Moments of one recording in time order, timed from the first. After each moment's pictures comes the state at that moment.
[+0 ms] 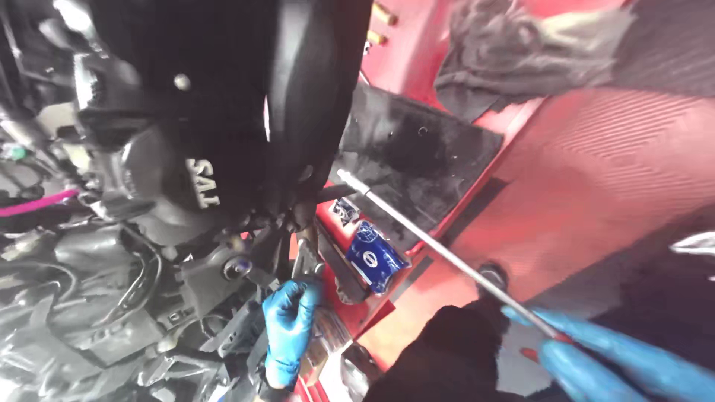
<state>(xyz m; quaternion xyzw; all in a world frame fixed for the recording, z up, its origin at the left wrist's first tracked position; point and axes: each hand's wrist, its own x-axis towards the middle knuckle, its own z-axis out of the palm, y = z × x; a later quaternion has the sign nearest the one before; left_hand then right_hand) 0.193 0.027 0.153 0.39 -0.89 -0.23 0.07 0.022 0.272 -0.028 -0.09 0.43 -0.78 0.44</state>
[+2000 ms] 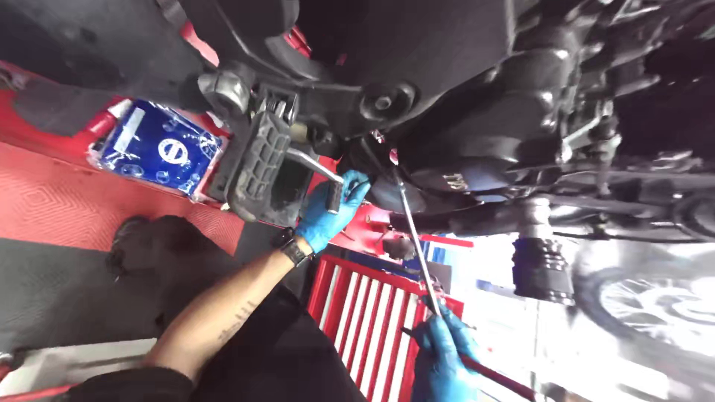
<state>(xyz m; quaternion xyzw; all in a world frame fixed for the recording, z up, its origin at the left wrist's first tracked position) 0.023 0.009 0.039 0.45 -0.39 -0.53 0.60 -0.138 0.193 0.201 -0.59 0.67 -0.42 0.17</state>
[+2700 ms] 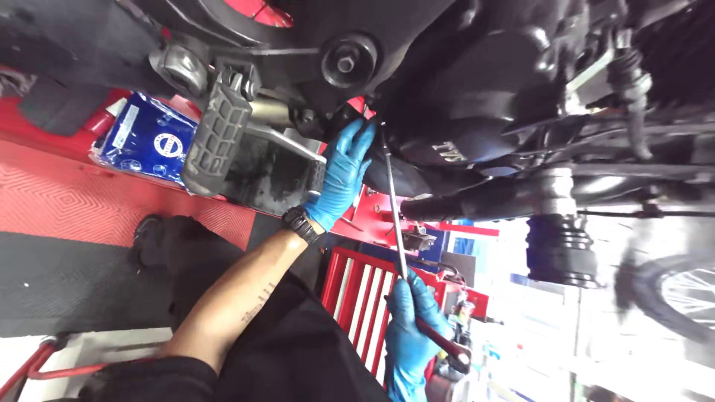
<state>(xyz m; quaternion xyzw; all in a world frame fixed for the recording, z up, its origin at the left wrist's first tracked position) 0.002 -0.005 0.068 0.52 -0.47 -0.24 0.67 -0.129 0.183 0.167 -0.66 0.67 -0.34 0.08</state>
